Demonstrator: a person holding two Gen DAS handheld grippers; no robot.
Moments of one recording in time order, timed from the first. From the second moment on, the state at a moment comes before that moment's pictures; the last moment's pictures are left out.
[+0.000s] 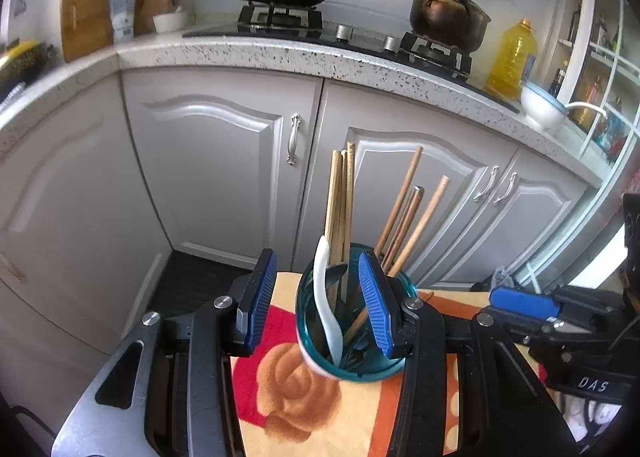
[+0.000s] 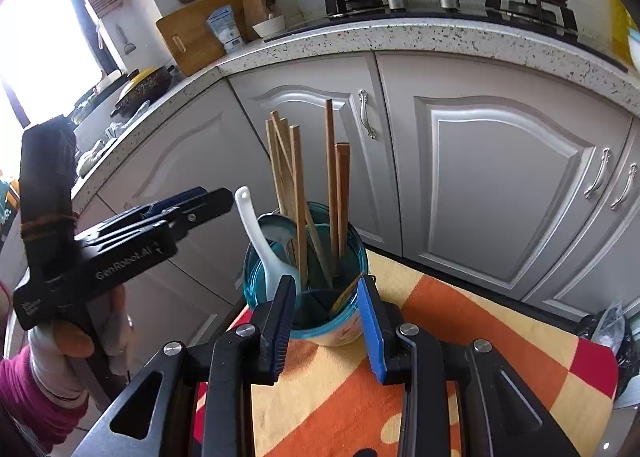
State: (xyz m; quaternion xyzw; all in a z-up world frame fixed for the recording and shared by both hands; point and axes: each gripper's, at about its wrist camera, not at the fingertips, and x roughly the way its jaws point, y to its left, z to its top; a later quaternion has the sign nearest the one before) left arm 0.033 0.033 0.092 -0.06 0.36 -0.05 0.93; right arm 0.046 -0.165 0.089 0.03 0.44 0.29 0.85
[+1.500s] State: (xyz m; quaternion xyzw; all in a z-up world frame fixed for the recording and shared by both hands) left arm -0.052 0.008 0.106 -0.02 0.32 -0.01 0.95; right arm -0.018 -0.173 0.102 0.02 0.40 0.24 0.88
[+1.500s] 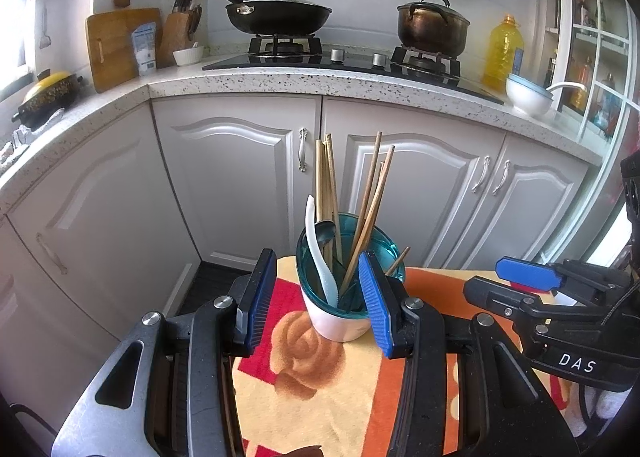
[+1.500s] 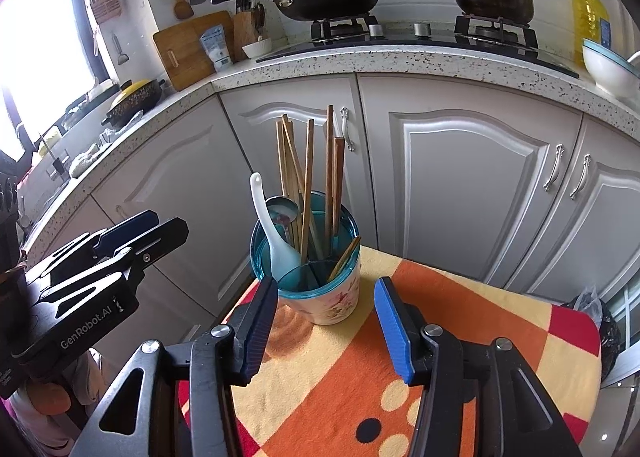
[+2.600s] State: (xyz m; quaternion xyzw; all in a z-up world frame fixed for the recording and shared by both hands) left arm -0.052 0.001 0.103 0.00 0.33 0.00 0.94; right arm -0.019 -0.171 0.097 0.01 0.41 0.24 0.88
